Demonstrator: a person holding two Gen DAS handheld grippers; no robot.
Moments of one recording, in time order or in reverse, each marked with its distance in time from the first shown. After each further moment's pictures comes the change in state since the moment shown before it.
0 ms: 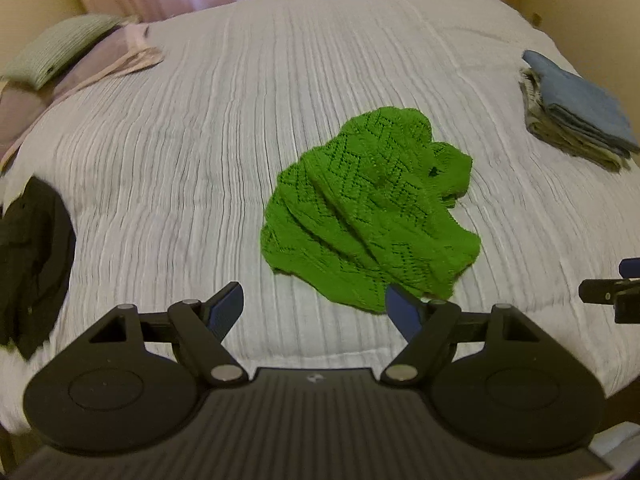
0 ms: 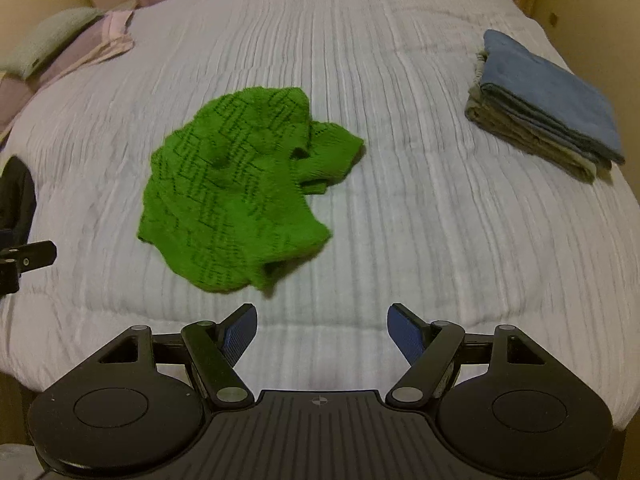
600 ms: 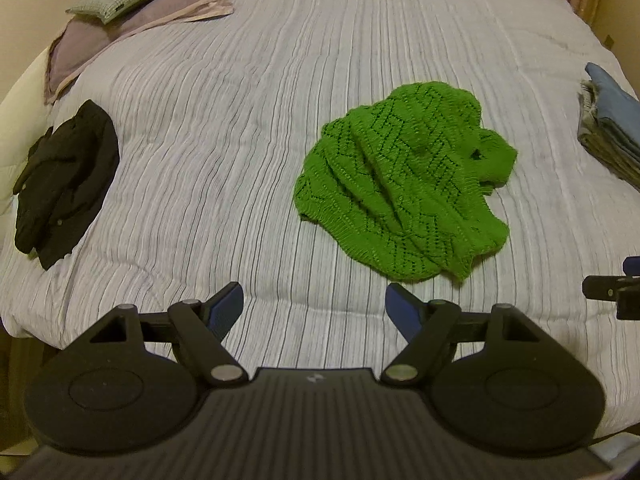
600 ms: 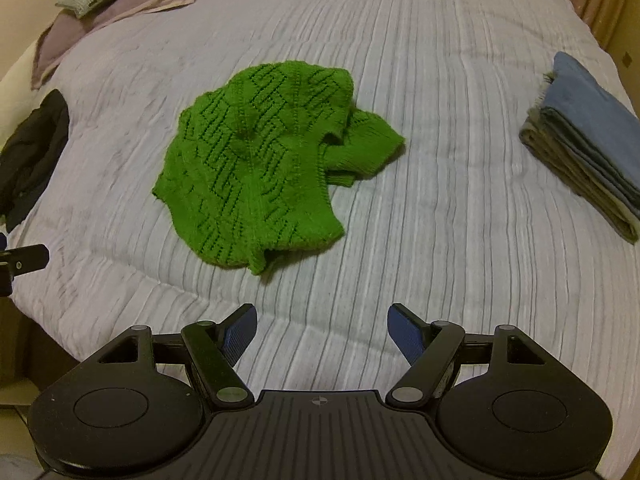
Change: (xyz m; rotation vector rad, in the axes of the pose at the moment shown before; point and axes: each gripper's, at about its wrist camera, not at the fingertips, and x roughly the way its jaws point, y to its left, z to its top) left arm -0.006 -0.014 -0.031 -0.184 0.077 0.140; right arm 0.028 -0.017 0.014 -0.193 0.055 0.106
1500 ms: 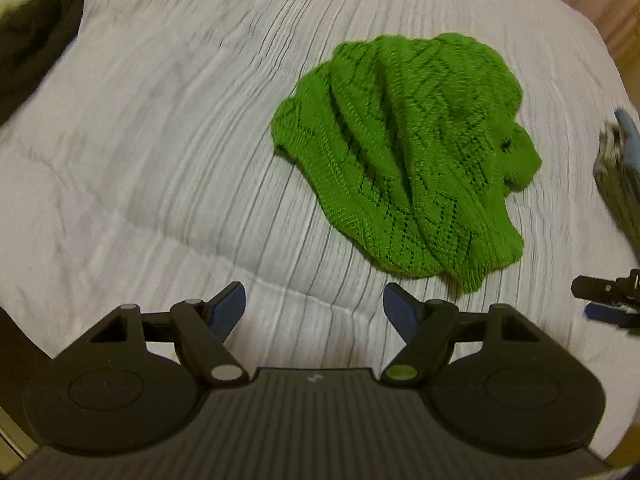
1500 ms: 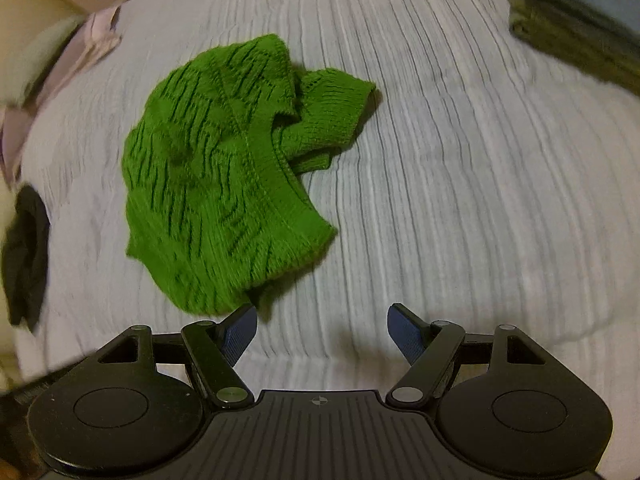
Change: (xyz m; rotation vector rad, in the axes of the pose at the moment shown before) left arm 0.127 0.030 -0.016 -0.294 0.167 -0.196; right arm 0.091 -0.066 0.017 0.393 0.067 0.162
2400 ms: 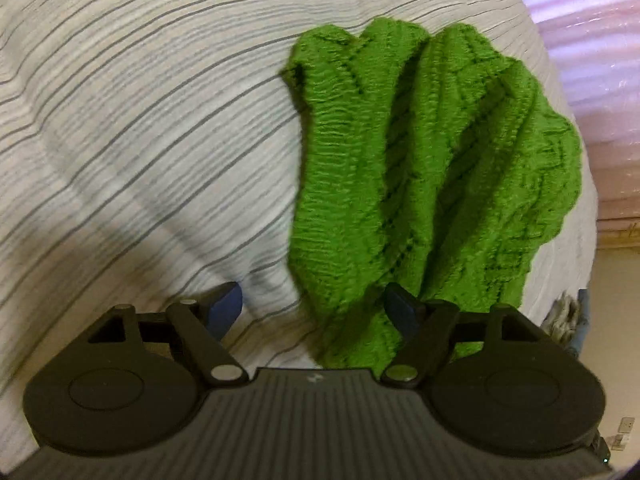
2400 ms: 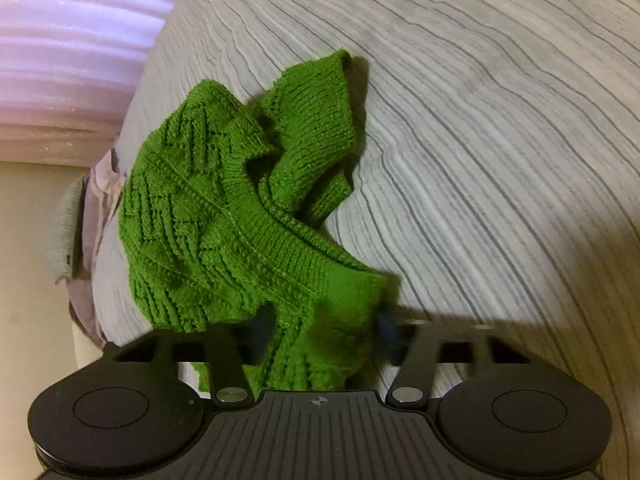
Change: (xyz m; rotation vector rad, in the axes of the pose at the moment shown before) left arm 0.139 0.031 0.006 -0.562 0.031 -0.331; right arm 0.103 -0.041 0.026 0.445 -0.105 0.322
